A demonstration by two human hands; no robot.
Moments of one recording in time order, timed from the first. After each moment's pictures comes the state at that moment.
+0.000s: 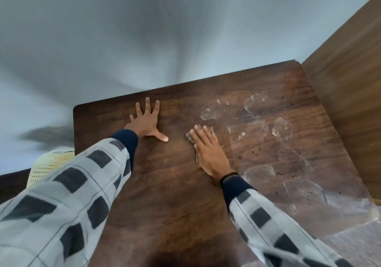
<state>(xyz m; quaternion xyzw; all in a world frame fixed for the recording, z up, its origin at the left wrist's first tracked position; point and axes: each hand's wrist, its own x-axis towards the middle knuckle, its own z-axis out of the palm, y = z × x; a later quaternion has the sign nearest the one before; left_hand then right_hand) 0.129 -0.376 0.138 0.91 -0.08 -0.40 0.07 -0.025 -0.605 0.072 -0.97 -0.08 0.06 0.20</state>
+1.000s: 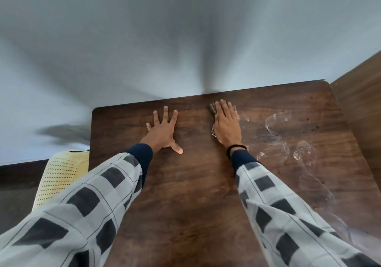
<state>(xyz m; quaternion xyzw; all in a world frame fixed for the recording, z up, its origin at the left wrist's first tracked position) 0.131 -0.378 0.120 0.92 -0.07 -0.39 0.07 0.120 -0.620 0.060 -0.98 0.03 0.03 0.22</state>
